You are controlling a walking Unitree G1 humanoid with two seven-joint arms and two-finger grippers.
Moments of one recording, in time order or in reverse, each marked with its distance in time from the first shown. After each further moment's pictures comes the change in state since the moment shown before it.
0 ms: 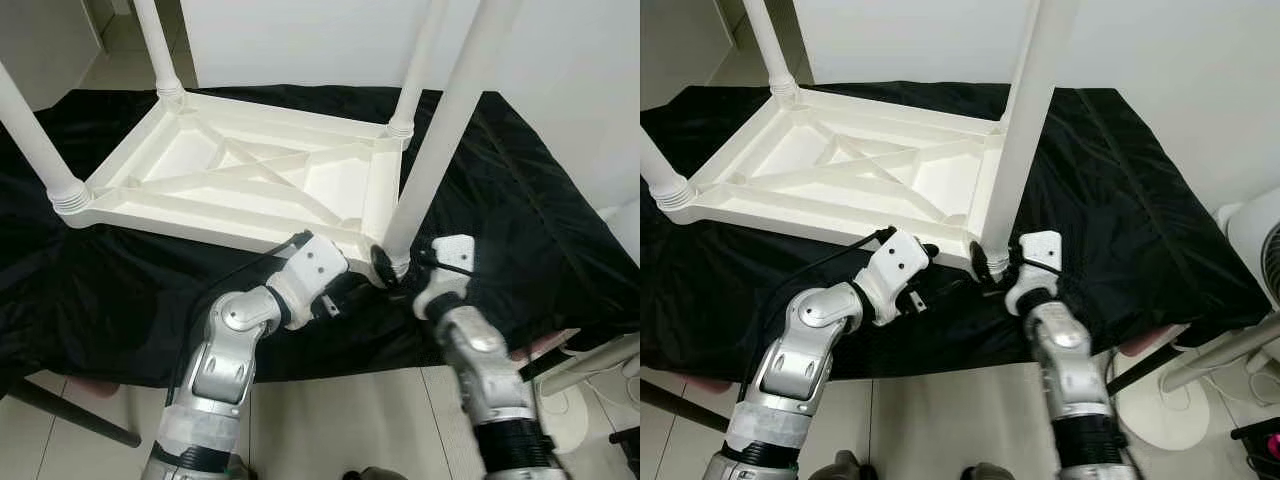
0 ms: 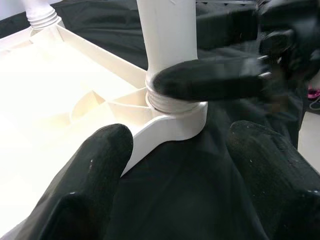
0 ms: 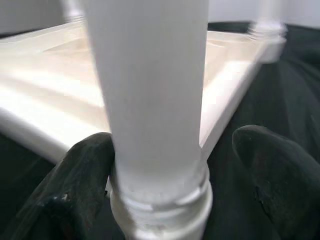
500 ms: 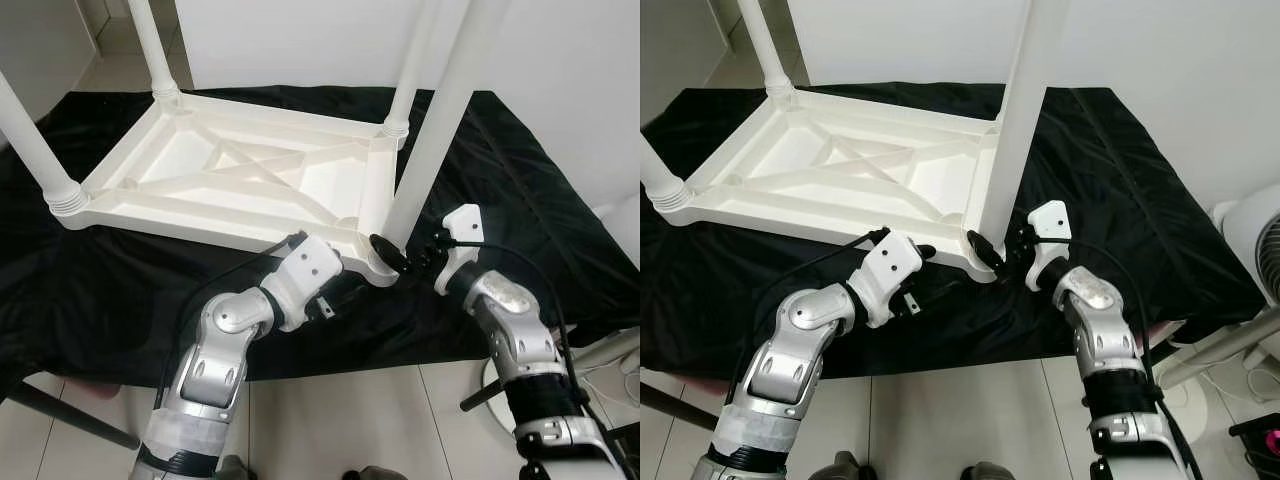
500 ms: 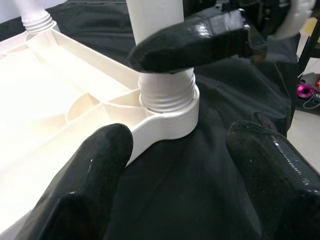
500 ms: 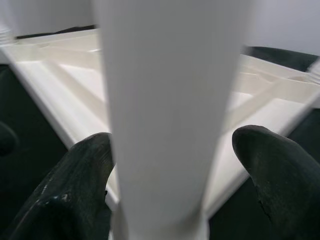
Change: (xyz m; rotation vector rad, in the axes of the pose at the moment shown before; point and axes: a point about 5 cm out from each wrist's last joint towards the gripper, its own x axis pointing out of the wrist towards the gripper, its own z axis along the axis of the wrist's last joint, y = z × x) left arm -0.007 -0.001 0.001 -0.001 -0.015 -0.020; right arm 0.026 -0.015 0.023 -0.102 -0.007 0.271
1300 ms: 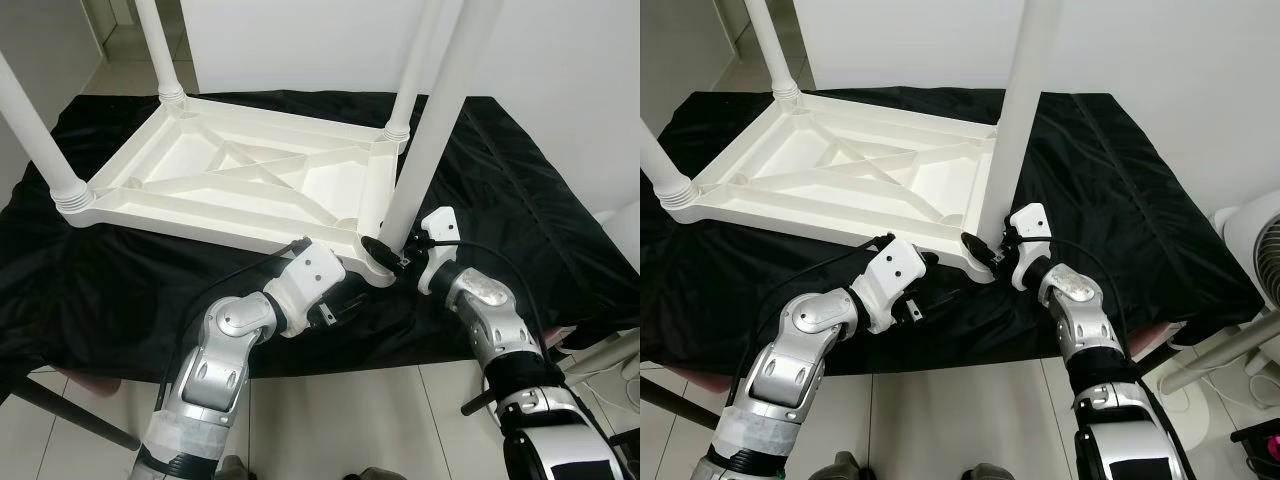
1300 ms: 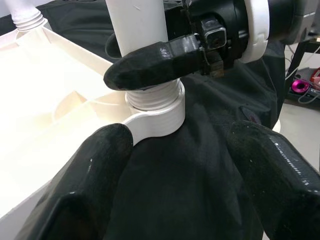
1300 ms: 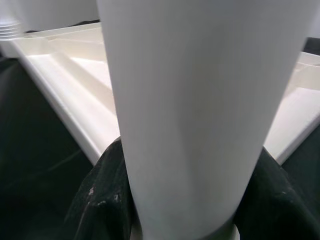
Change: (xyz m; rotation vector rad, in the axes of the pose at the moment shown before) left arm 0.001 -0.003 -0.003 -0.006 0.023 -0.021; right arm 0.016 0.005 -0.026 0.055 0.037 -0.044
